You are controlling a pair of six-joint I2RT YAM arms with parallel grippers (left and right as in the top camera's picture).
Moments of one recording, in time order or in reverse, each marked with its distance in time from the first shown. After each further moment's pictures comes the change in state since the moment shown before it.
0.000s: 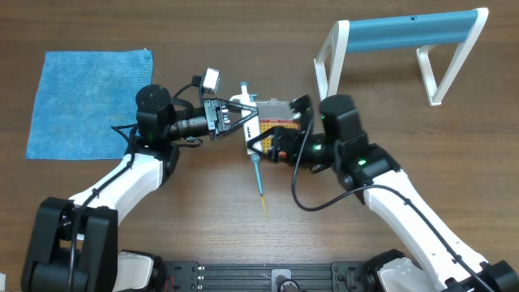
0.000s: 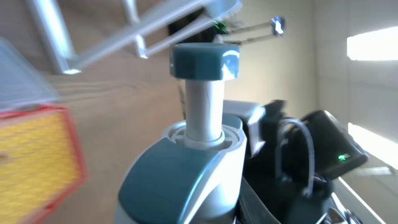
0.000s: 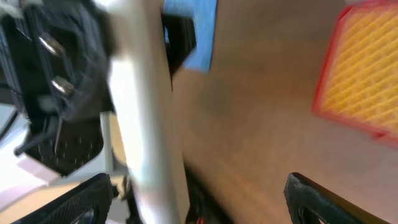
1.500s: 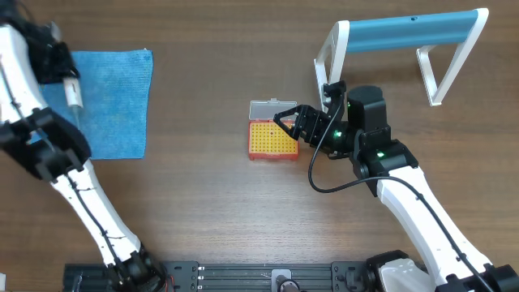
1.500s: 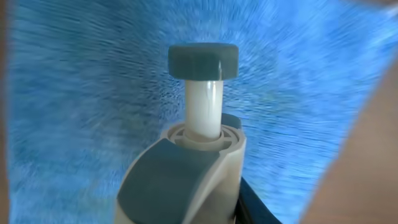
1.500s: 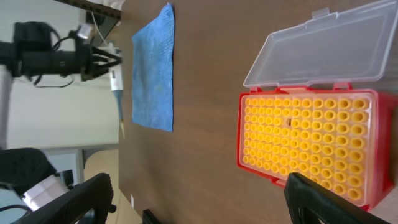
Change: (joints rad) left arm 0.670 1.030 1.951 -2.200 -1.018 1.397; right arm -0.124 0.000 0.001 -0.004 0.154 0.013
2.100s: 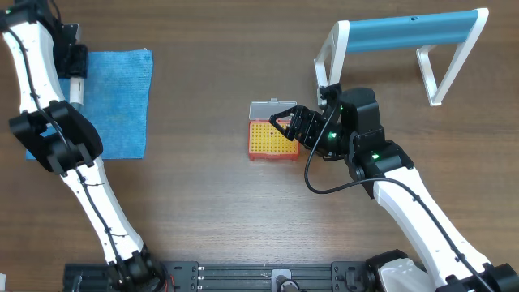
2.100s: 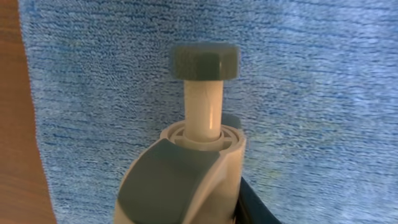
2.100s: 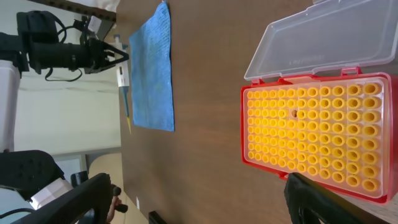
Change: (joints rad) left arm -0.072 0.035 -0.028 0.114 -0.193 0.095; right arm 0.036 0.000 0.000 0.000 0.035 0.067
